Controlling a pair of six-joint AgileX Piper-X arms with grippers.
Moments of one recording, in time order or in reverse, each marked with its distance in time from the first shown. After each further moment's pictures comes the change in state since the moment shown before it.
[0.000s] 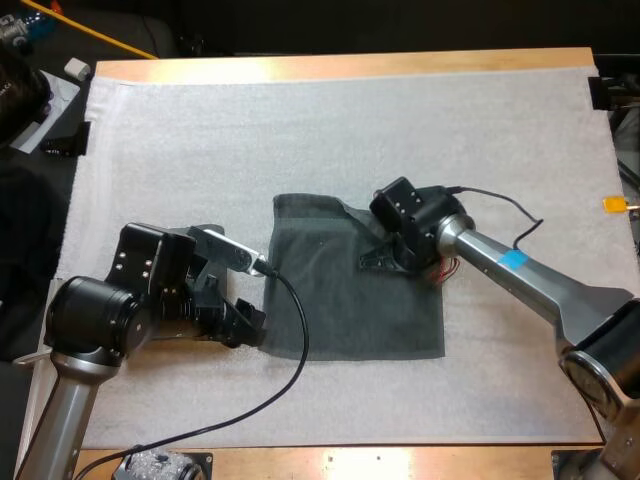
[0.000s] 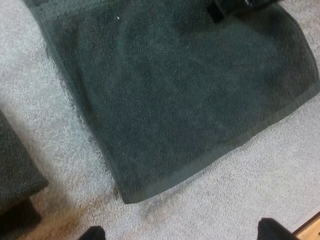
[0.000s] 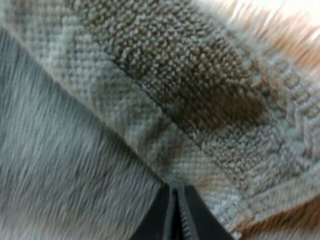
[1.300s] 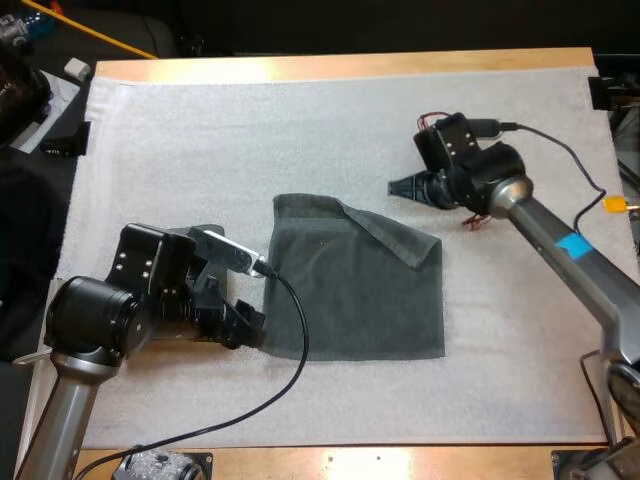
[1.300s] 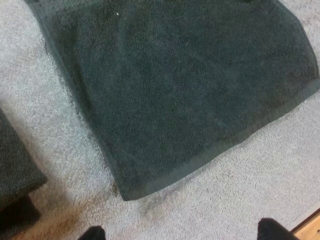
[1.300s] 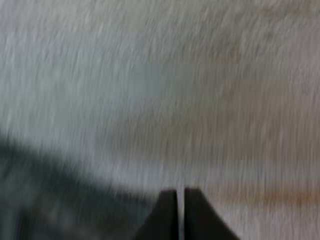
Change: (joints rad) left arm 0.000 0.000 0.000 0.008 0.001 0.000; right arm -0.152 -0.124 -0.138 -0.015 0.115 0.004
